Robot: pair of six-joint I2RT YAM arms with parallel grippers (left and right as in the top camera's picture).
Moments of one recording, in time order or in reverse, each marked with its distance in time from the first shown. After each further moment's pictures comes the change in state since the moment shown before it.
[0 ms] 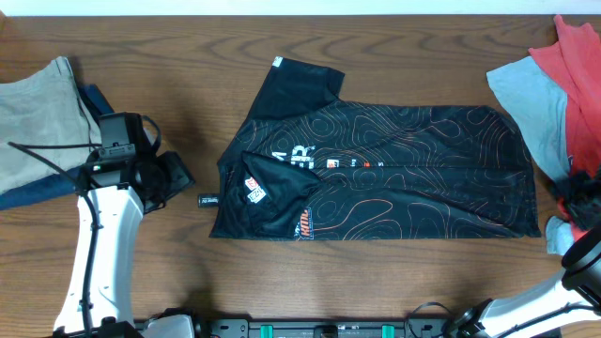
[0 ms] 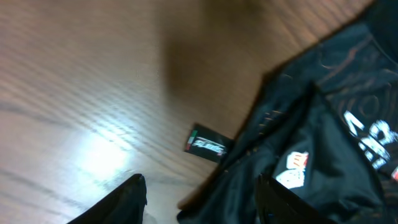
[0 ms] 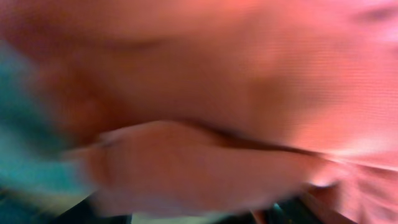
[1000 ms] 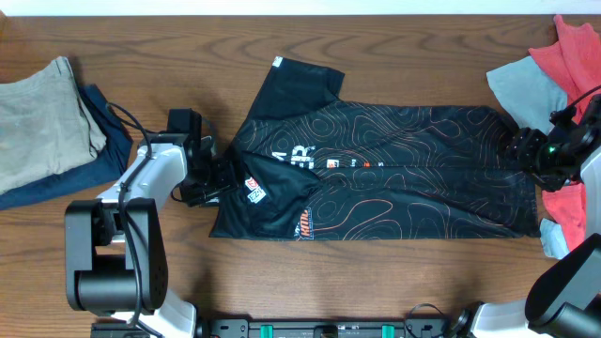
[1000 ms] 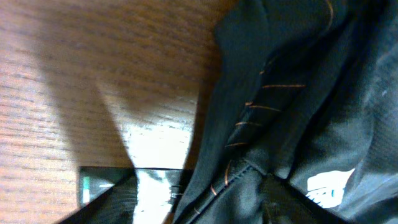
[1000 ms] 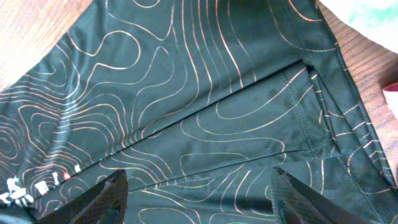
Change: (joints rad) left arm -0.166 0.430 0.005 0.139 0.114 0.093; right arm 0.271 -0.282 0.050 -0.275 -0.289 -0.134
